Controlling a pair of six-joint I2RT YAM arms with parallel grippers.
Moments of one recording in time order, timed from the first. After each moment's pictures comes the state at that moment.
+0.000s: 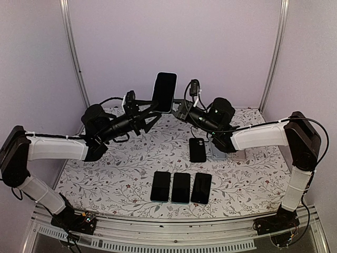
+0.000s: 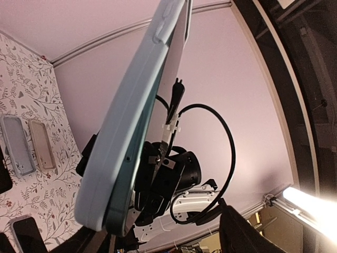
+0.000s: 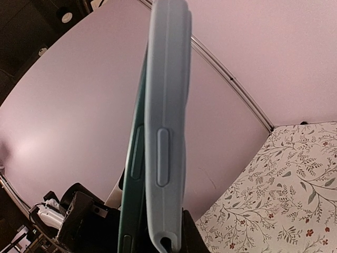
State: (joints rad) left arm -0.69 1.47 0.78 0.97 0.45 -1.39; right arm 0.82 1.85 1.16 0.97 -0.30 0.88
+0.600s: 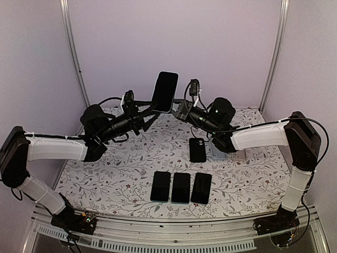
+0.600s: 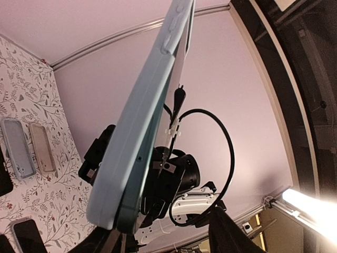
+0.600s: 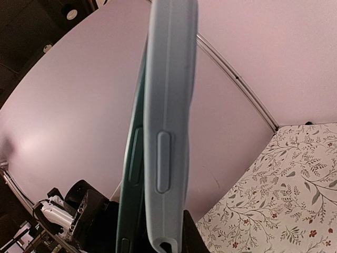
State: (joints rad) left arm -0.68 1.46 0.77 0.98 0.44 -1.39; right arm 0.82 1.85 1.16 0.99 -0.33 0.88
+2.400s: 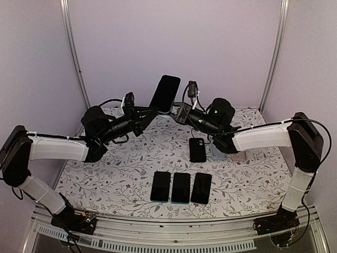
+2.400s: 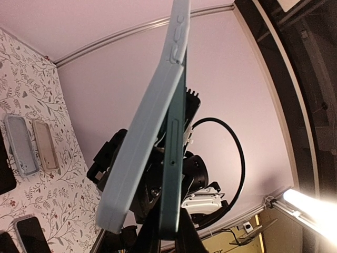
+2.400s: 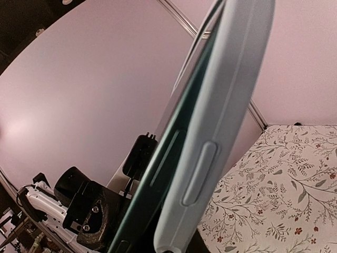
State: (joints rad) left arm -0.67 1.48 0.75 1.01 0.46 -1.40; right arm 0.83 1.82 1.14 0.92 -0.32 0.77
